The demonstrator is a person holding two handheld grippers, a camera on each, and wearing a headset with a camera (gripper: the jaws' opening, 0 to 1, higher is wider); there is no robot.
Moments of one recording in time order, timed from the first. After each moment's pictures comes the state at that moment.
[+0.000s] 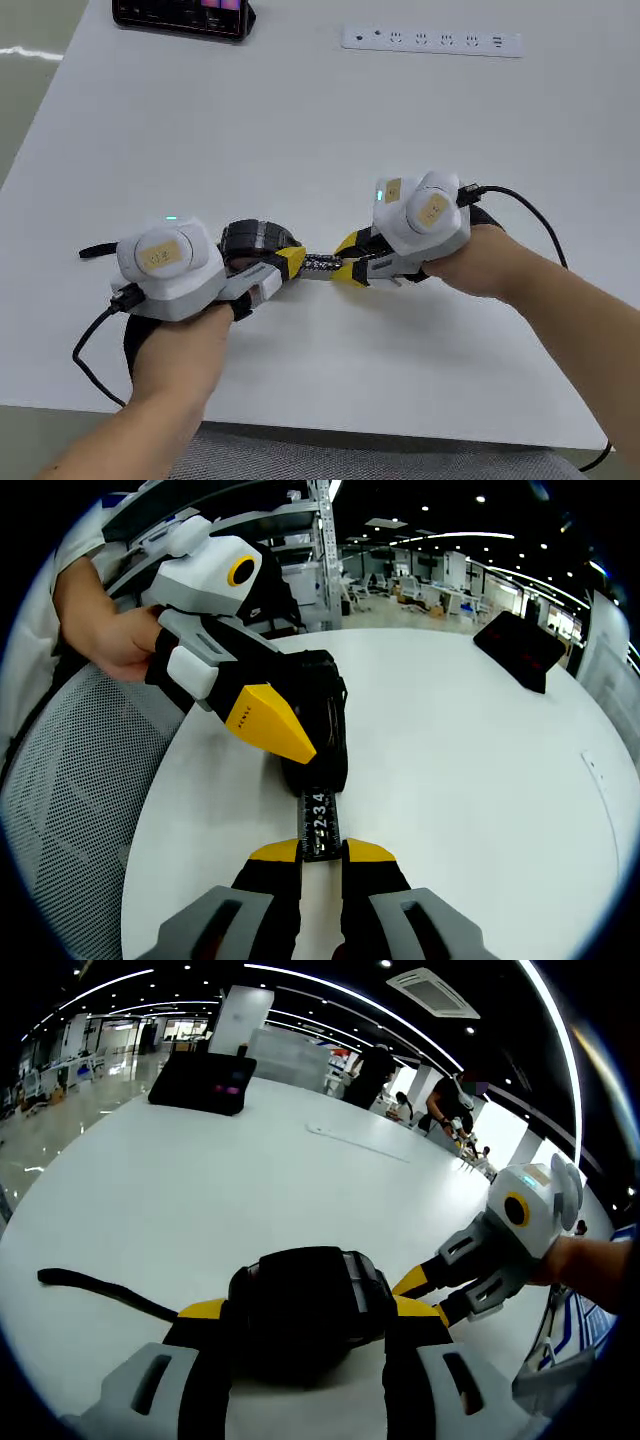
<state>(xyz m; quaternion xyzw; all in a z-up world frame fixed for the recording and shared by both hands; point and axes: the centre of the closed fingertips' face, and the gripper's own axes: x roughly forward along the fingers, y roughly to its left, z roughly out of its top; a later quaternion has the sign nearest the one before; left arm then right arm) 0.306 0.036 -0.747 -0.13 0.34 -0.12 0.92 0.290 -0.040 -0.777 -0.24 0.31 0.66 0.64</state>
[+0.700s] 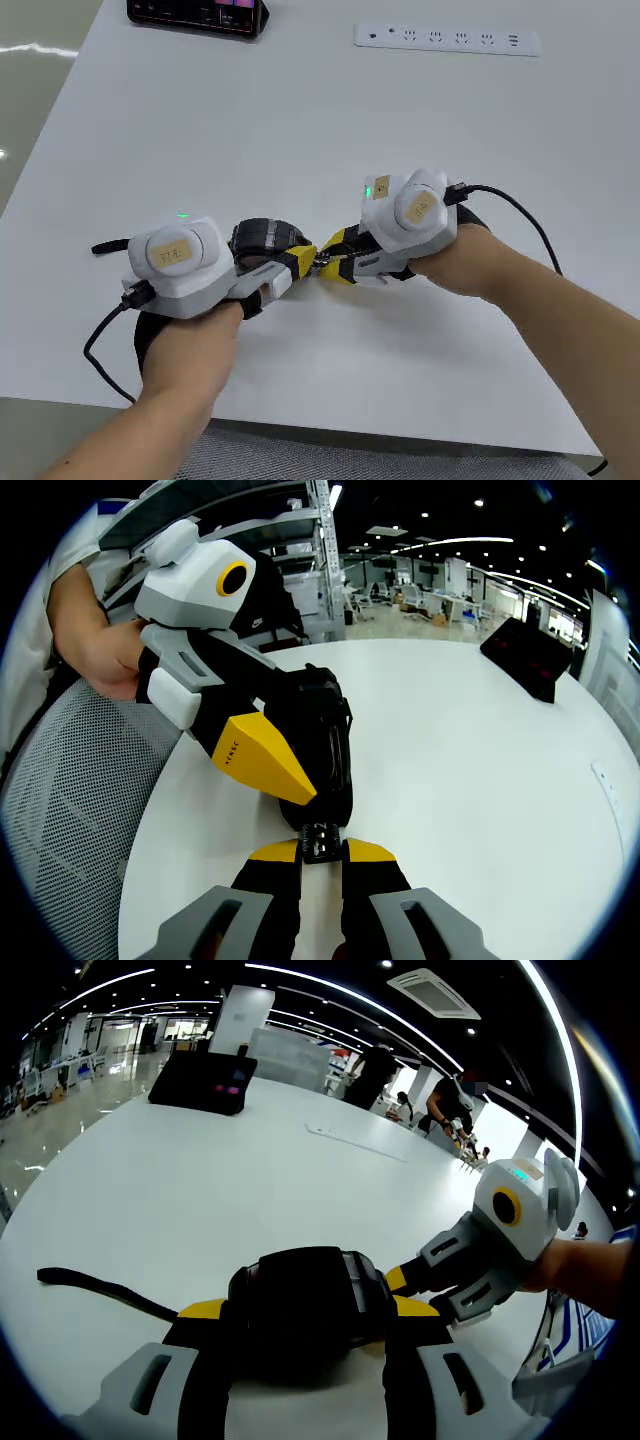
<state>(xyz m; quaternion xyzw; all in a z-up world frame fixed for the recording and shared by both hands) 0.306 0.035 -0.747 -0.13 0.34 -0.12 0.92 0.289 -0.016 -0.778 -0.22 0.29 0.67 0.64</state>
